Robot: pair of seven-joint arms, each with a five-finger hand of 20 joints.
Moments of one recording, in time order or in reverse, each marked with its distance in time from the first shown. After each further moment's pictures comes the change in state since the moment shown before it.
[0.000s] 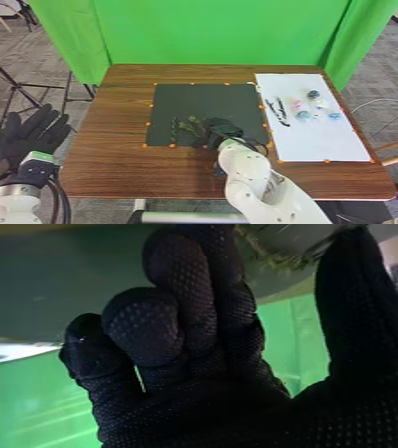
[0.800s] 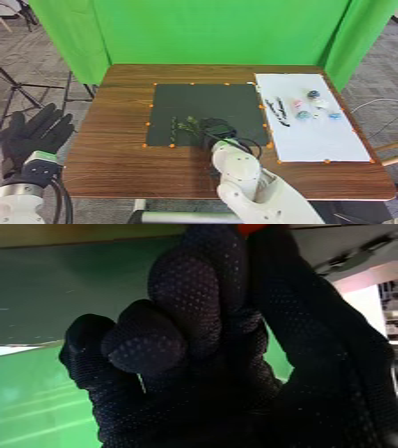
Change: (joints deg) left arm -0.3 0.8 1.2 -0.2 0.0 0.2 0.5; right arm 2.3 -2.1 -3.4 6.3 -5.0 1.5 -4.2
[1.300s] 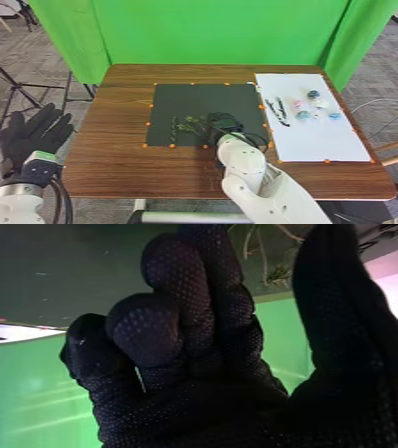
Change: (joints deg) left arm 0.1 0.1 0.0 -0.2 0.0 0.3 0.2; right arm 0.9 0.4 1.8 -0.9 1.0 -1.1 3.2
